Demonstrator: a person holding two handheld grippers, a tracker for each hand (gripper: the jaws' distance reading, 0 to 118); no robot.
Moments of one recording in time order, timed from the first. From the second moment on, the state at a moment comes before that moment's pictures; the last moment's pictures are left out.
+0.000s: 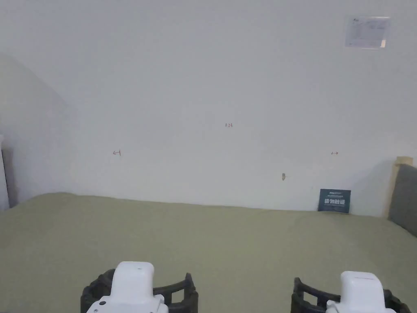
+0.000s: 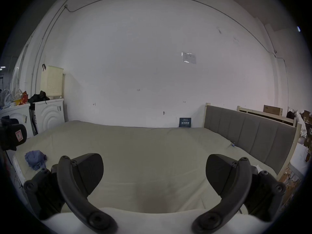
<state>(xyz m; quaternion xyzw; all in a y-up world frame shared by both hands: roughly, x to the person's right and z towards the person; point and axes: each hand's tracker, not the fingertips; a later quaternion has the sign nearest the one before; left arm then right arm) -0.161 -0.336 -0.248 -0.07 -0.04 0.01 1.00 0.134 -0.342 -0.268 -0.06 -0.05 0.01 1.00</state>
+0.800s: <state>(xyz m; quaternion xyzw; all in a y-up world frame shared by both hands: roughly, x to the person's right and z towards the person) -0.158 -0.333 -0.247 -0.08 -0.05 0.01 1.00 0.134 -0.323 -0.265 -0.05 -0.03 -0.02 1.00</state>
